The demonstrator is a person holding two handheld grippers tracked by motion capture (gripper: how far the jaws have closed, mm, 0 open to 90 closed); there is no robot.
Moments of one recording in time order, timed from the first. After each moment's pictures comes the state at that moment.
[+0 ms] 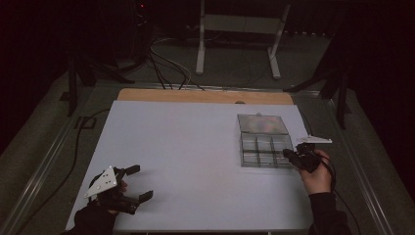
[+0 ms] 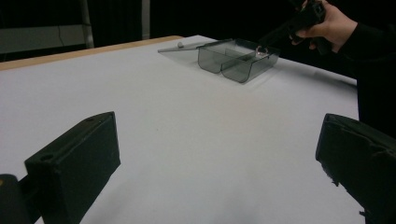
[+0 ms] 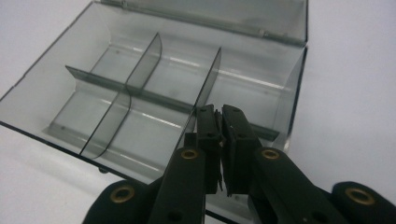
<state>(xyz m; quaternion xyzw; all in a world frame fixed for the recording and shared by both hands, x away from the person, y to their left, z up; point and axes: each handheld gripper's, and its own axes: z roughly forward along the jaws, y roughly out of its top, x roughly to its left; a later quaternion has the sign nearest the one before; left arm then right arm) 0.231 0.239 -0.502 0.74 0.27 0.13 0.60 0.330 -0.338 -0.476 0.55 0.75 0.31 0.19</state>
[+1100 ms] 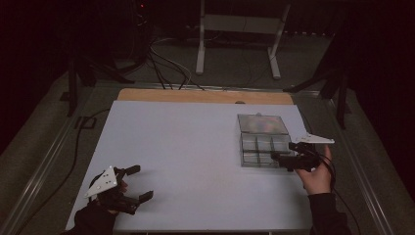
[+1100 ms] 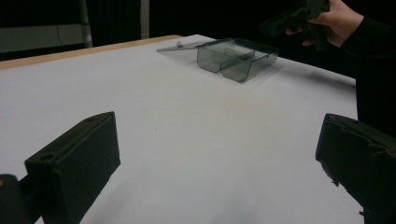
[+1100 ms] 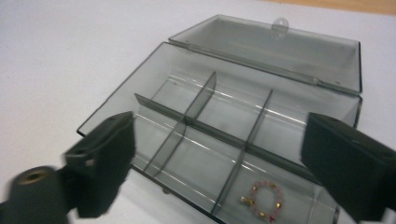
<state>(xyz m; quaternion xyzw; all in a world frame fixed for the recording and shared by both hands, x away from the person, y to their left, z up) 0.232 0.239 -0.502 0.74 0.27 0.13 0.60 0.325 -0.329 -0.462 0.48 0.76 0.40 0.18</state>
